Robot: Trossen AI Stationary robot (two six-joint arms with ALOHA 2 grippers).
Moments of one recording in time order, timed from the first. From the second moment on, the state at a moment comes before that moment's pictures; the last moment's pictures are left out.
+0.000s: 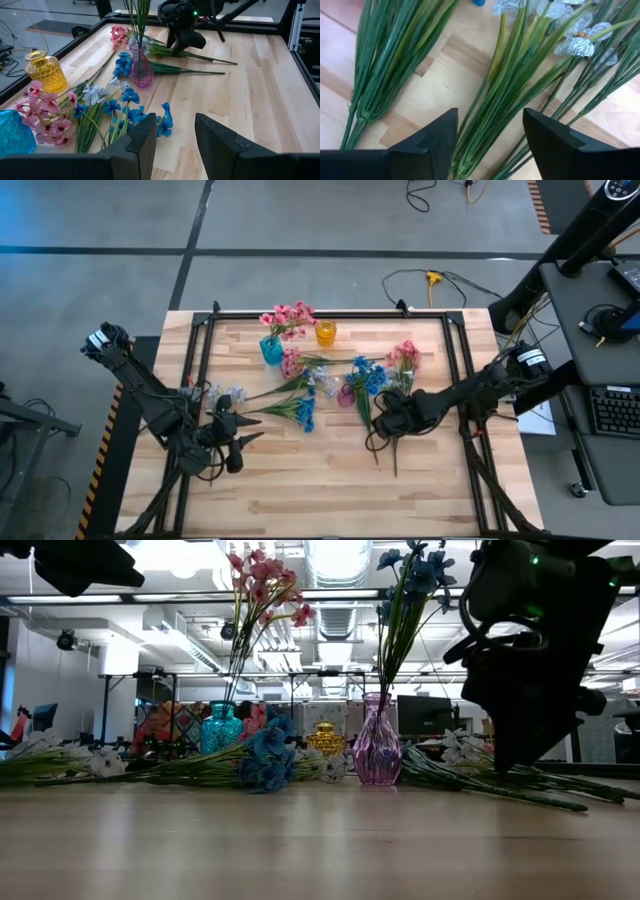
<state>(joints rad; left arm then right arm) -0.83 1.05 0.69 -0.41 -0.96 -0.69 0.28 1.57 0.78 -0.69 0.42 1.26</state>
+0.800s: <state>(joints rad) -0.83 1.05 0.69 -0.41 -0.96 -0.69 0.27 1.57 0.71 -0.59 0.43 1.27</state>
